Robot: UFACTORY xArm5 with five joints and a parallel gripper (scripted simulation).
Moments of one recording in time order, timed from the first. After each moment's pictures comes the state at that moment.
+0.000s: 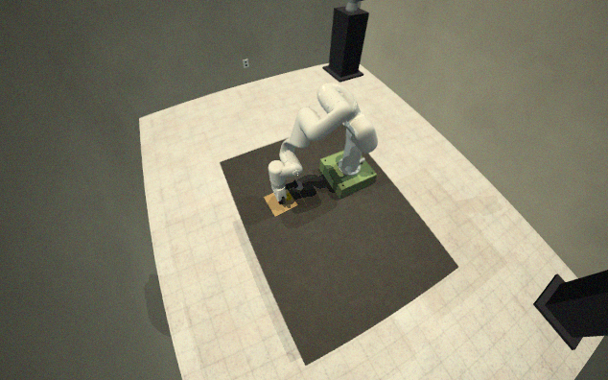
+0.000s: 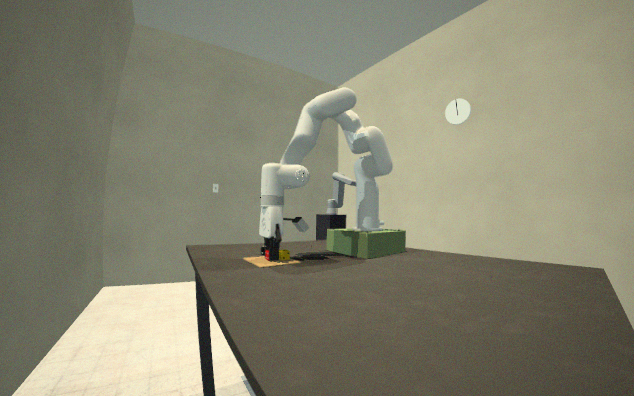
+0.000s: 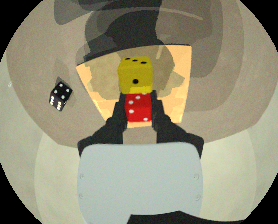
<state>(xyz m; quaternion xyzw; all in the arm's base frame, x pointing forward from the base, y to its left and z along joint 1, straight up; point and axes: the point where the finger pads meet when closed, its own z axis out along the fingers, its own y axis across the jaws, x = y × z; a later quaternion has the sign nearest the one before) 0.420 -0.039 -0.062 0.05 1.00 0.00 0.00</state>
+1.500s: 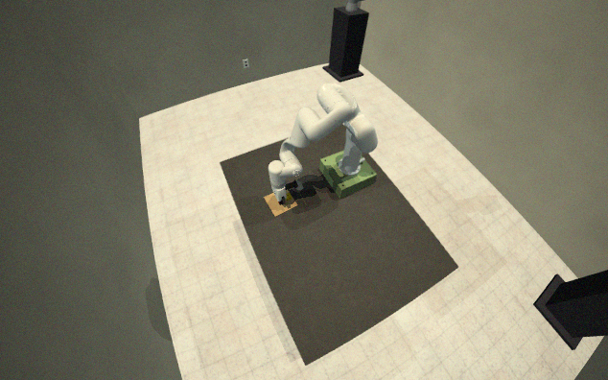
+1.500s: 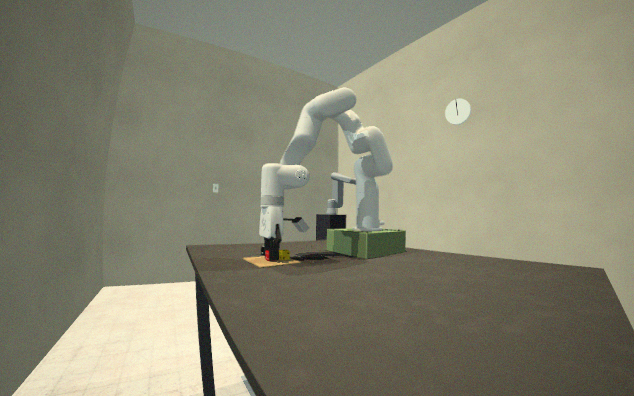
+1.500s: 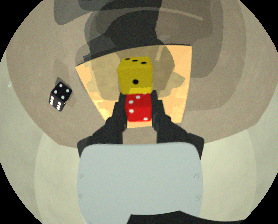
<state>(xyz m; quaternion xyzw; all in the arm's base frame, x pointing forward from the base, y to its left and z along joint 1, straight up) 0.420 -0.039 -0.063 0.05 1.00 0.00 0.00</state>
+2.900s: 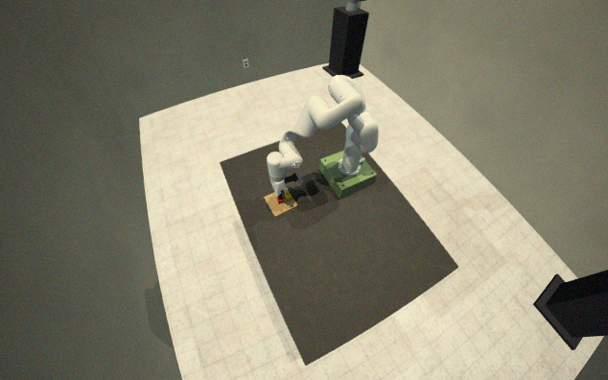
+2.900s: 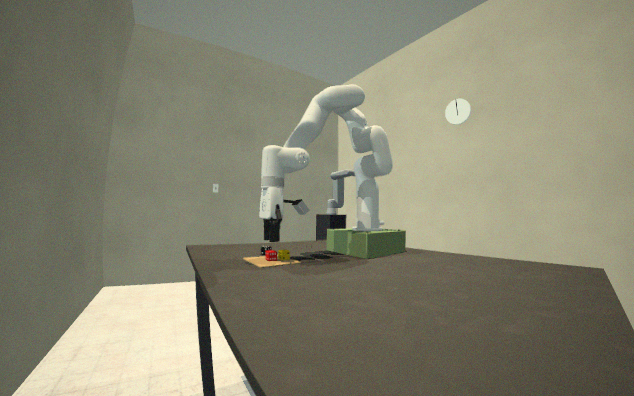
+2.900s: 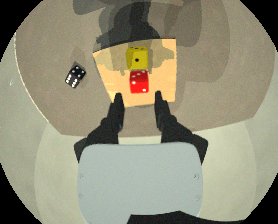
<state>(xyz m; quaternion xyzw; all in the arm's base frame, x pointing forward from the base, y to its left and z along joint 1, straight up) 0.420 -0.039 -0.004 0.05 1.00 0.00 0.00</state>
